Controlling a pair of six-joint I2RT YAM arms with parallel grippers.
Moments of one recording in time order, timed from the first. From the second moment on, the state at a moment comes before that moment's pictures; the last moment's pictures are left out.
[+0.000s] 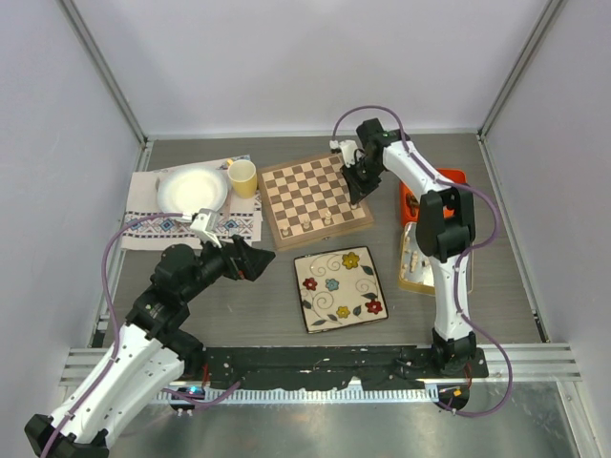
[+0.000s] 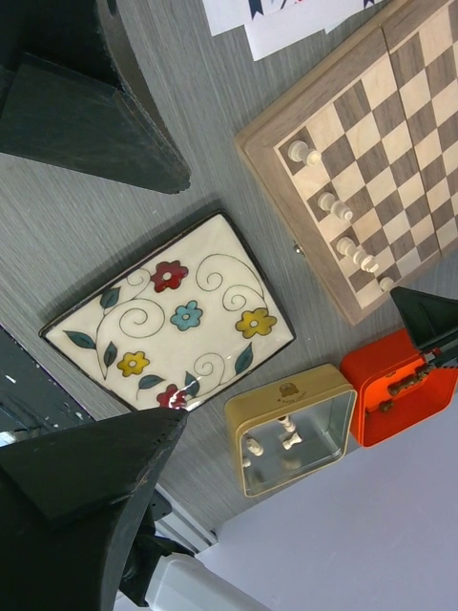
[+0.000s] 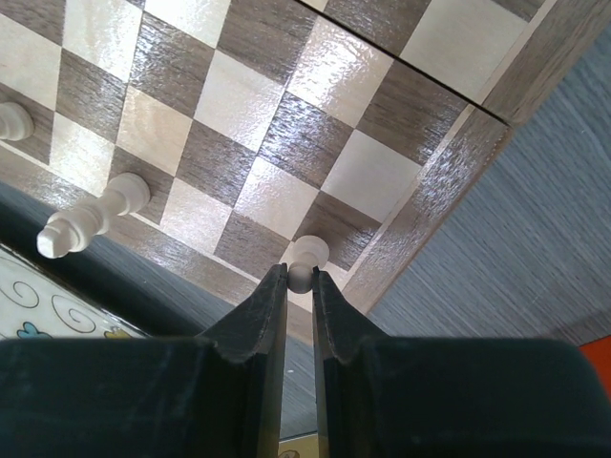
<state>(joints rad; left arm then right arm) -0.51 0.54 0.52 -0.20 0.18 -0.55 0.31 2.24 2.00 -1.00 -0.32 -0.36</state>
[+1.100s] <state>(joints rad) -0.51 0.54 0.52 -0.20 0.18 -0.55 0.32 2.29 2.05 -1.02 -0.29 -0.36</state>
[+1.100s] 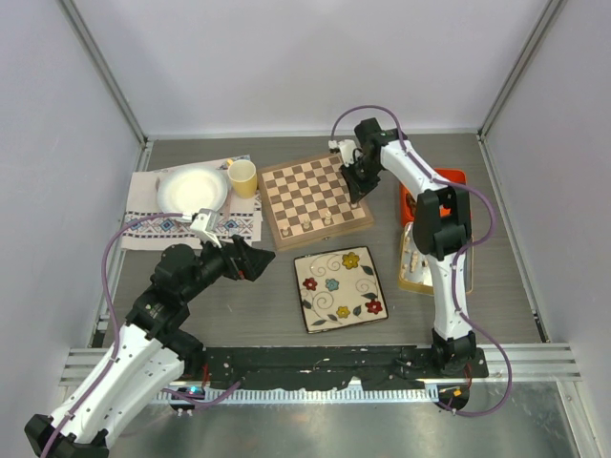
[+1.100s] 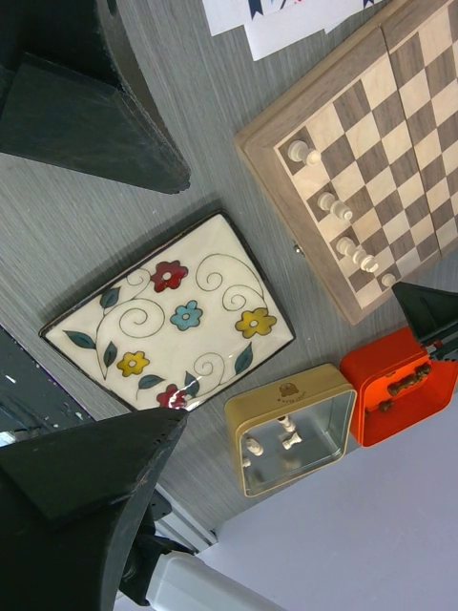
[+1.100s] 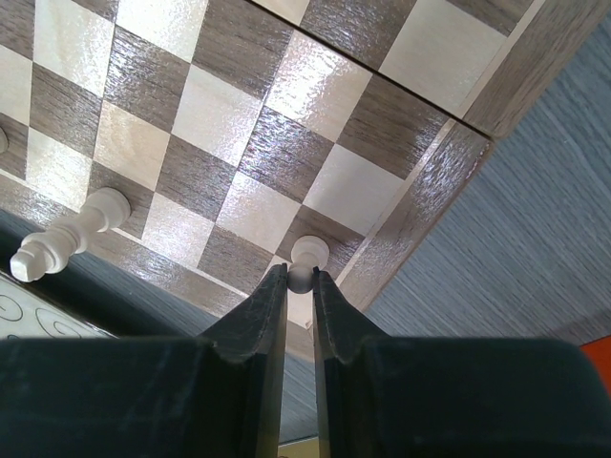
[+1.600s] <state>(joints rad) -0.51 0.54 0.52 -0.20 0.18 -0.55 0.33 2.30 2.06 -1.02 -0.28 -0.36</state>
